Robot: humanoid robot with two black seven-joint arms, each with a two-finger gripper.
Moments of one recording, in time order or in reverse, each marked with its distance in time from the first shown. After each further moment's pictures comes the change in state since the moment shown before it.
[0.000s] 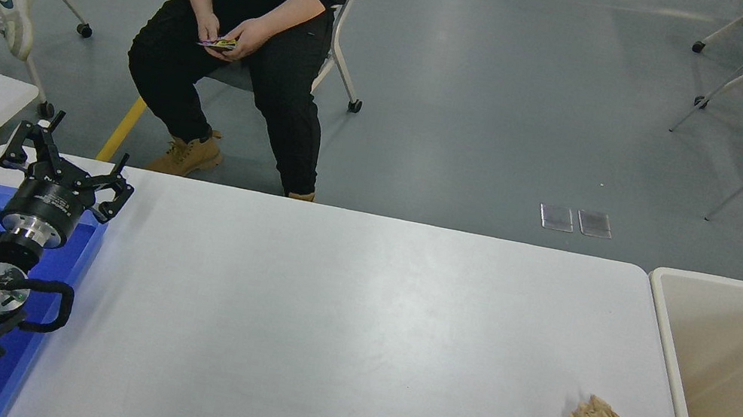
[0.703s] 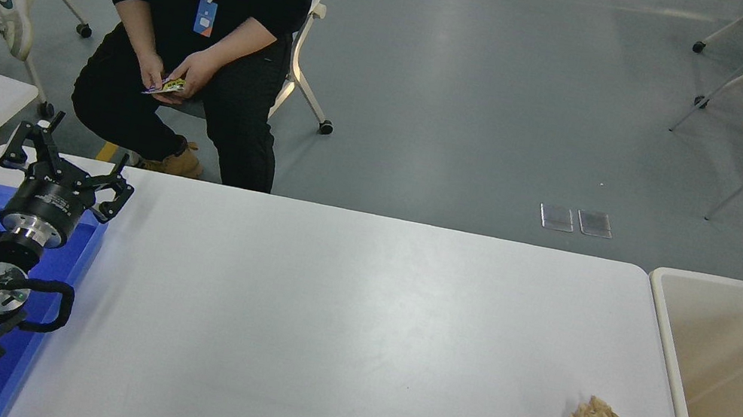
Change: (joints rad) left arm 0.000 0.000 0.000 0.000 0.000 0.000 0.000; right arm 0.336 -0.080 0.482 0.135 0.234 -0.005 0.009
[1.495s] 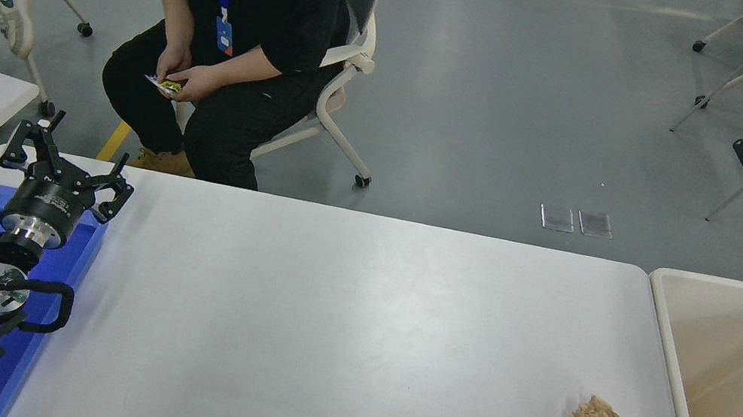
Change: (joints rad) left arm 0.000 0.000 0.000 0.000 0.000 0.000 0.000; right arm -0.103 0.097 0.381 0.475 0.130 0.000 0.192
